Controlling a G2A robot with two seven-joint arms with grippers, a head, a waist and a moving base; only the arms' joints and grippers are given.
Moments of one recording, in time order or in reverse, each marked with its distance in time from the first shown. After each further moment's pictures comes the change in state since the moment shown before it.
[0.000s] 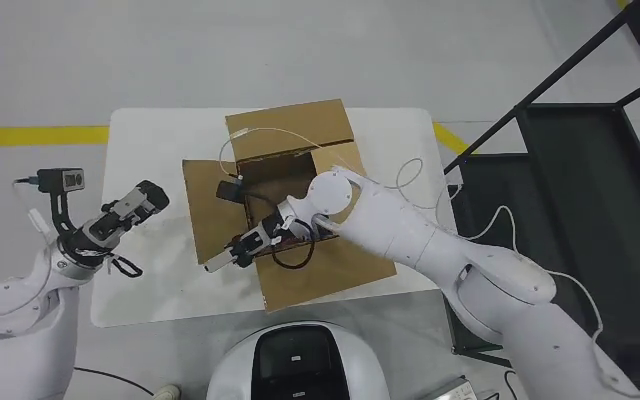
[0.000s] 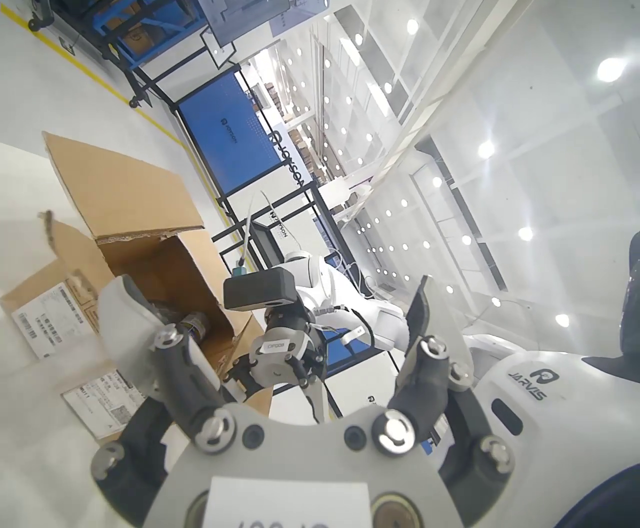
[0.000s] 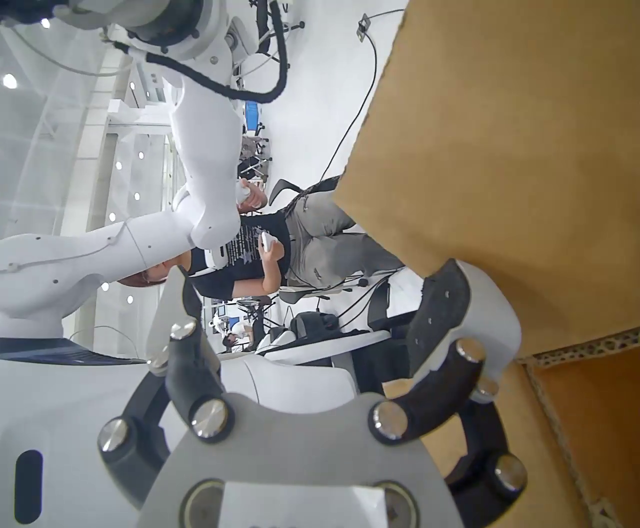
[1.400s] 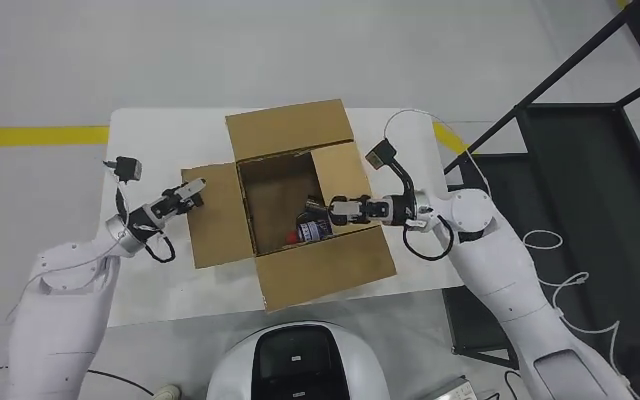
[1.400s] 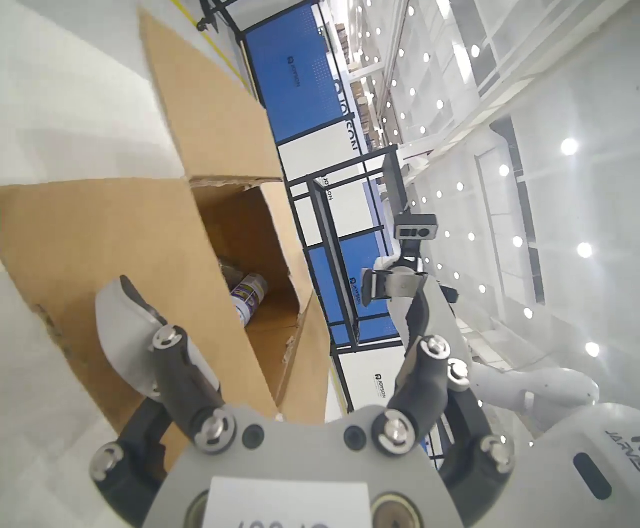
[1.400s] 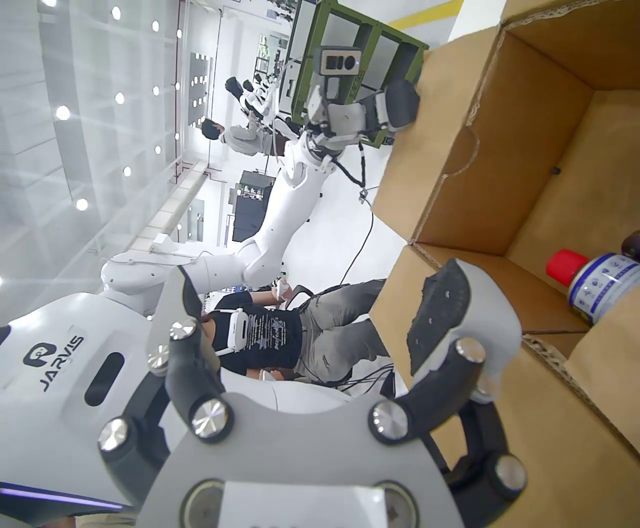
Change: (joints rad) left arm -0.190 -0.003 0.213 0.181 0.201 0.076 0.054; right arm -0.622 0.344 0.866 -0.486 -0.079 0.011 0.056
